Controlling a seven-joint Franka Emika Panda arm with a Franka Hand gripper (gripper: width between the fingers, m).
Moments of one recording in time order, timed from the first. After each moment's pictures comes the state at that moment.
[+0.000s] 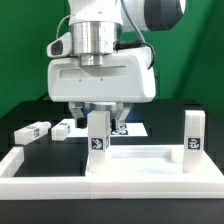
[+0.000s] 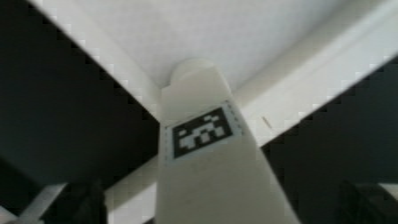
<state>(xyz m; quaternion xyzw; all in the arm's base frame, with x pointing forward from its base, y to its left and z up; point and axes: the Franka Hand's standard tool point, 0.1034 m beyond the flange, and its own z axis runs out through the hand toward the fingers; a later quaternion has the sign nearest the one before) 0.648 -0.064 0.106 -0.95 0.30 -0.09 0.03</state>
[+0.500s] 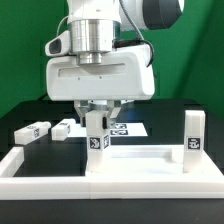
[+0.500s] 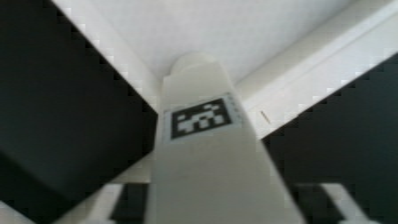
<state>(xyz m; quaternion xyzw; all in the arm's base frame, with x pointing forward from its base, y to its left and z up) 0.647 -0.065 0.106 -0.93 0.37 -0.09 0.03</state>
